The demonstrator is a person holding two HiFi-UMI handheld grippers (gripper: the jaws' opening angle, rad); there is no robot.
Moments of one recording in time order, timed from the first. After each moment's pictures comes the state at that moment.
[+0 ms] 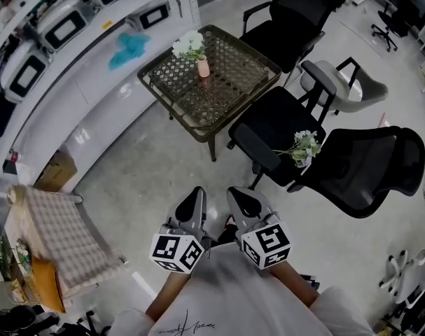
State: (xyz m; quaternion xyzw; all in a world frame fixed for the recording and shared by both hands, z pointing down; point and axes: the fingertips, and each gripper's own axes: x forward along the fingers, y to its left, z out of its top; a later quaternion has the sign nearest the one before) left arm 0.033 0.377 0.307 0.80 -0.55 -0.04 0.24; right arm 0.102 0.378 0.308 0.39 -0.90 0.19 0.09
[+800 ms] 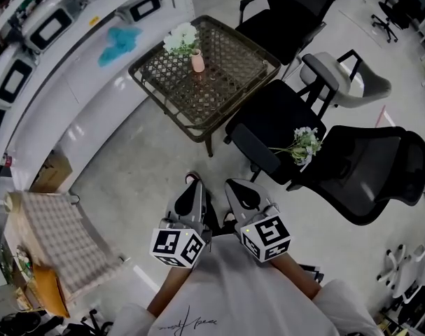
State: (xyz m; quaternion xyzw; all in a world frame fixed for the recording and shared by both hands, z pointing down) left arm 0.033 0.317 0.328 0.79 -0.55 -0.03 0.26; right arm 0.099 0.318 0.329 0.39 -0.90 0.19 0.10
